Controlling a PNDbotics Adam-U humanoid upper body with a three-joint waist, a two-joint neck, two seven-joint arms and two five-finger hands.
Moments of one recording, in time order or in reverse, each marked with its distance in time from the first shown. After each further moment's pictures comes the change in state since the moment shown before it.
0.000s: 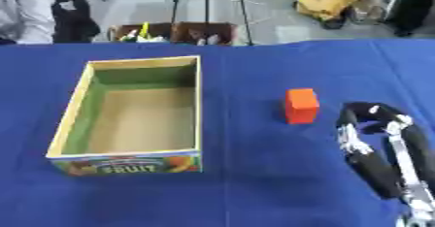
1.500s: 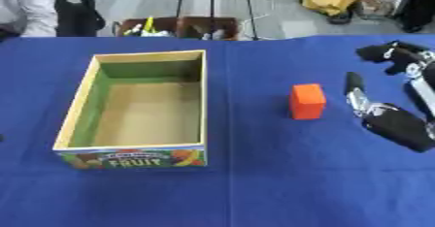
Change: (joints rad) left arm 0.008 0.000 -0.006 0.000 0.000 0.007 -0.011; right arm -0.170 -0.378 0.032 0.010 -0.015 -0.012 0.174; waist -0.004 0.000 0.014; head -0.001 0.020
